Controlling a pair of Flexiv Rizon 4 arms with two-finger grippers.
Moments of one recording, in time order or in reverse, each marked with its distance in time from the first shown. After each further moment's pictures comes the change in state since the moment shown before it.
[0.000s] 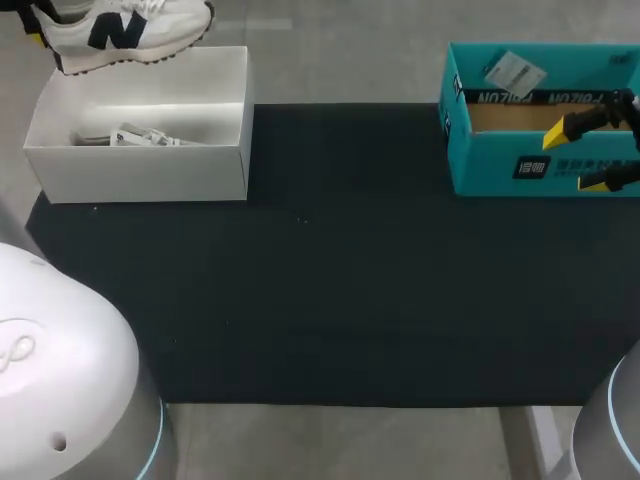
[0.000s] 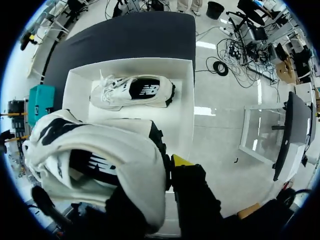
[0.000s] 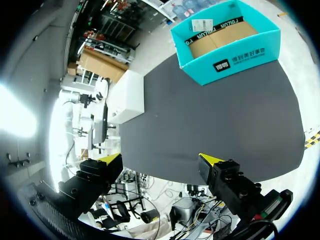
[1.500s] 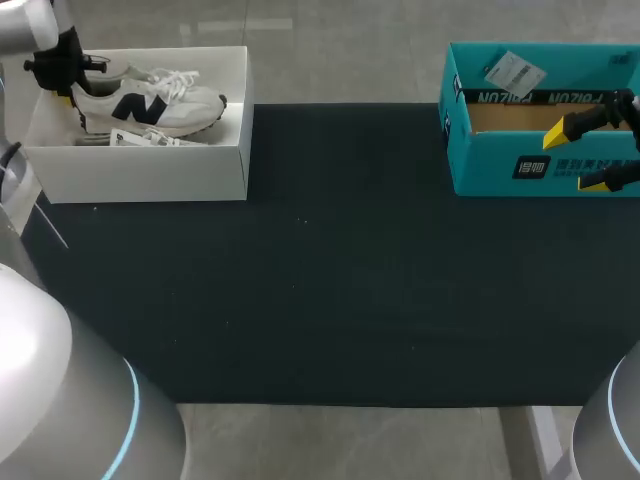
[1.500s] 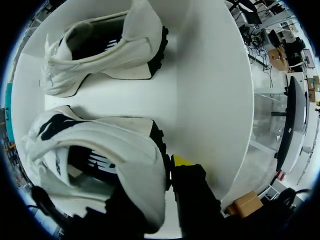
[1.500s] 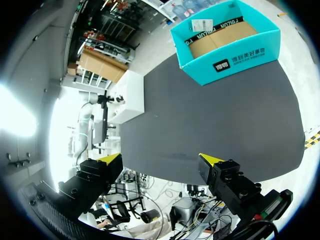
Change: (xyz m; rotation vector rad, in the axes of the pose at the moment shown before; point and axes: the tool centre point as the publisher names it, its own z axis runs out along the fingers) left arm 0.014 0.034 0.152 -0.115 0.140 0.036; right arm 0.000 0.000 0.000 0.000 0.000 0.000
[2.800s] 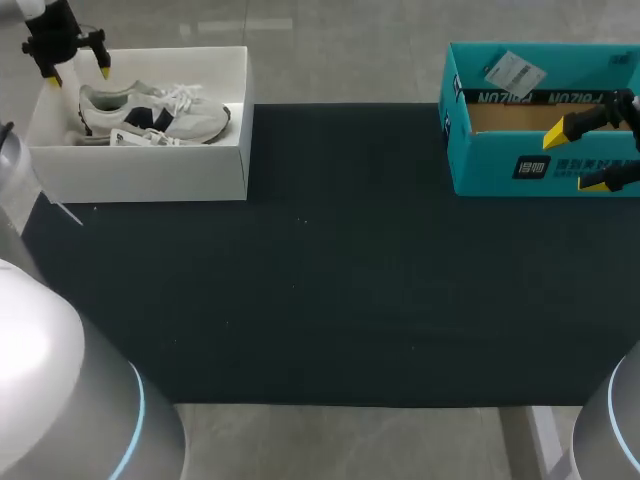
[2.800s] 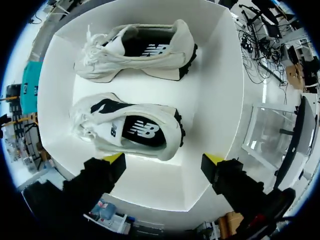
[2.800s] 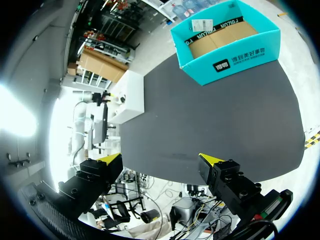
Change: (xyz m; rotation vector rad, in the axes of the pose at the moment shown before) left arm -0.020 0.015 -0.060 0.006 -0.140 -0.197; right arm 0.000 0.000 0.000 0.000 0.000 0.000
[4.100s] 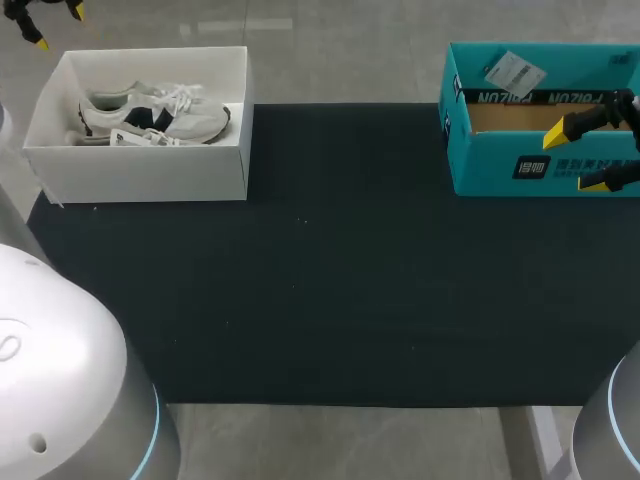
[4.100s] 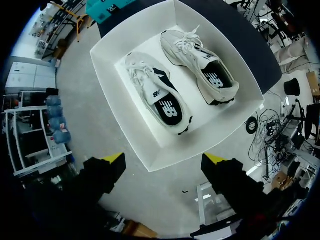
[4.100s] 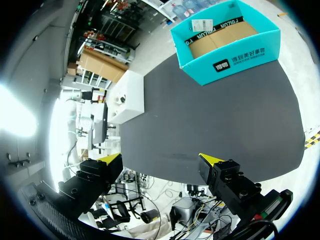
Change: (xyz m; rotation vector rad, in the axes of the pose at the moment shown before) left arm 0.012 0.020 -0.087 -0.041 -0.010 -0.787; right arm 0.000 0.000 0.000 0.000 0.000 0.000
